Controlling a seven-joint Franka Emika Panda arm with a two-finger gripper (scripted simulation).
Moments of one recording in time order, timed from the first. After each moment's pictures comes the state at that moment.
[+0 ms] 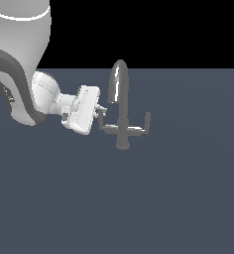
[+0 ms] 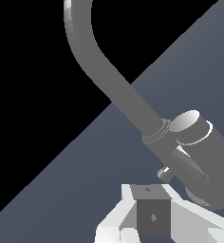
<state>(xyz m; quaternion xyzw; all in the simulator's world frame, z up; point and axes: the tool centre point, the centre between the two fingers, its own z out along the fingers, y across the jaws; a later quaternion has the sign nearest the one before) 0.071 0.051 0.130 0.25 -0.71 0.59 0.30</state>
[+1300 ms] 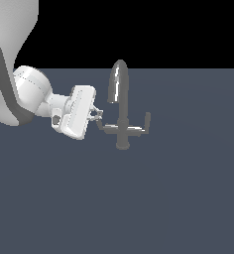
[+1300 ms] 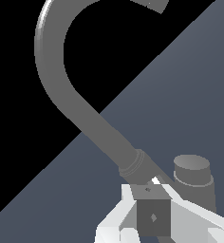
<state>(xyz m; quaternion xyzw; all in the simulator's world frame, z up) 0.022 0.060 0.138 0.25 -0.71 0.59 0.29</state>
